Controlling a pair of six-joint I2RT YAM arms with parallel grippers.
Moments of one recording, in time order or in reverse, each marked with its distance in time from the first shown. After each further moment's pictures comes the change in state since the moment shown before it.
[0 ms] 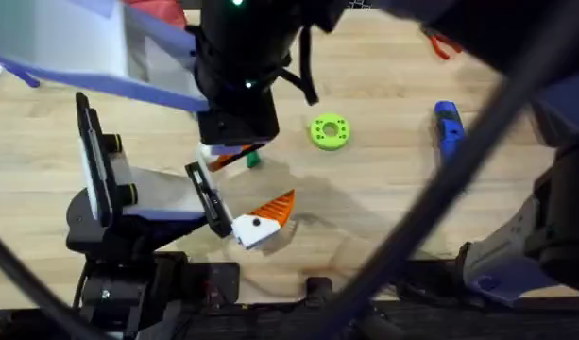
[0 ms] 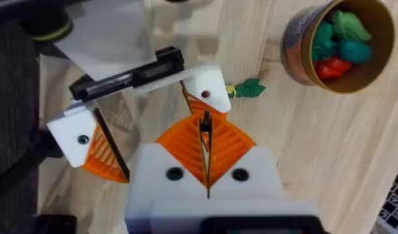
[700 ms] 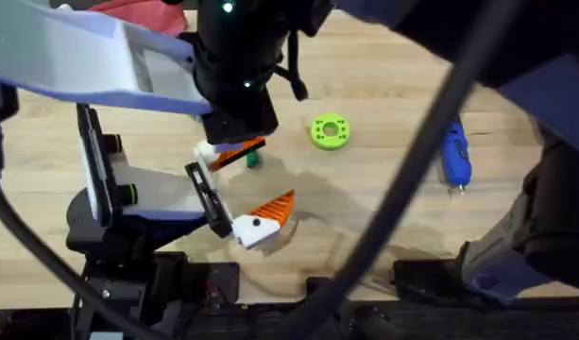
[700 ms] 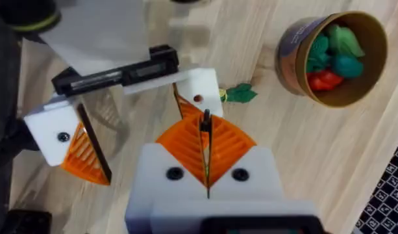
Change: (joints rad) left arm 0.000 0.000 0.000 0.000 0.000 0.000; right arm -0.011 0.029 0.000 0.015 0.000 -0.127
